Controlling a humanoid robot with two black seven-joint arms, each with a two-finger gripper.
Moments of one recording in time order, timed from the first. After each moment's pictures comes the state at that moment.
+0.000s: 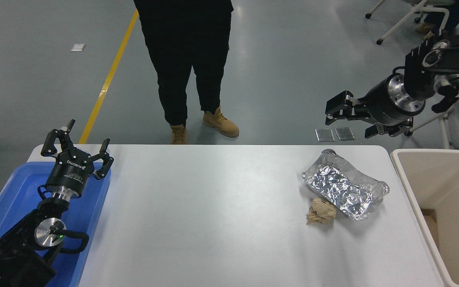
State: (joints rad) left arm -0.45 0.28 -1.07 -0.58 0.20 -0.61 -0.45; right arm 2.06 -0.52 -1.01 1.33 -0.06 0.55 -0.23
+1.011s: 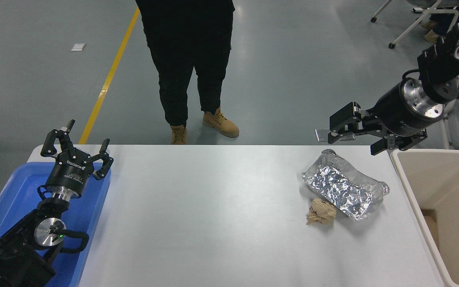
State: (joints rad) left arm -0.45 0.28 -1.07 -0.58 0.20 -0.61 -0.45; right arm 2.18 -0.58 -1.02 1.47 -0.06 0.67 -0.24
